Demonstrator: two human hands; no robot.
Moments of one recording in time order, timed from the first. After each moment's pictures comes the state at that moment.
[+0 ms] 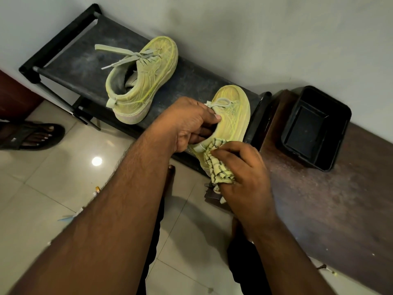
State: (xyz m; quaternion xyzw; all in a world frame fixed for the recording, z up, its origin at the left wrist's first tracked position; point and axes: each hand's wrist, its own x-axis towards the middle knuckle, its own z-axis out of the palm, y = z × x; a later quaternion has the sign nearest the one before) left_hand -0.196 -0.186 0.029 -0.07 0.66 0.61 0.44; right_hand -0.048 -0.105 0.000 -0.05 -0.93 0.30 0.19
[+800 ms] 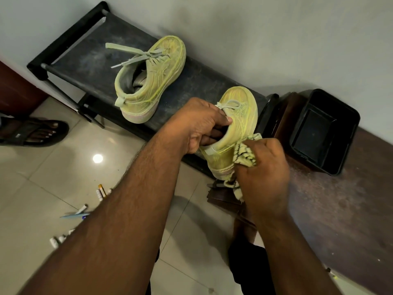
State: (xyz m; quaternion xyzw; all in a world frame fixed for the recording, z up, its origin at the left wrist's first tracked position) left_hand -0.196 -0.185 0.027 -0.07 0.65 0.61 0.45; right_hand -0.058 -0.100 -0.002 -0.20 -0.93 0.24 0.19
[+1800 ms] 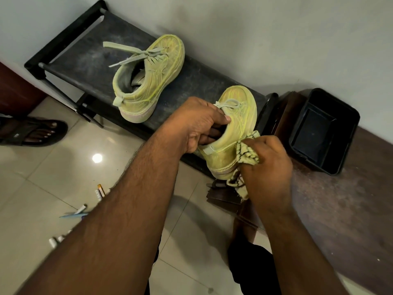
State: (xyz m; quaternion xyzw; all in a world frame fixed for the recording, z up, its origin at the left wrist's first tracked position) left_hand -0.196 -0.186 0.029 -0.07 0.64 0.62 0.44; right_hand -0.060 -0.084 -0.008 -0.18 -0.94 0.25 0.17
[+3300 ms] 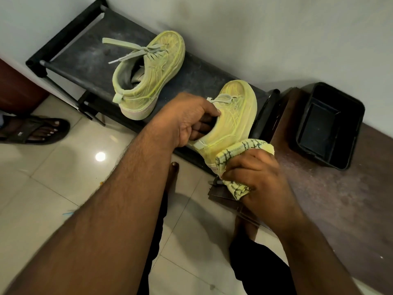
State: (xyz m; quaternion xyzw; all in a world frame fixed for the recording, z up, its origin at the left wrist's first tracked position) left_hand -0.204 -0.193 0.026 -0.11 0.66 0.60 0.44; right_hand -0.037 -0.072 0.003 0.08 -0.97 0.24 0.06
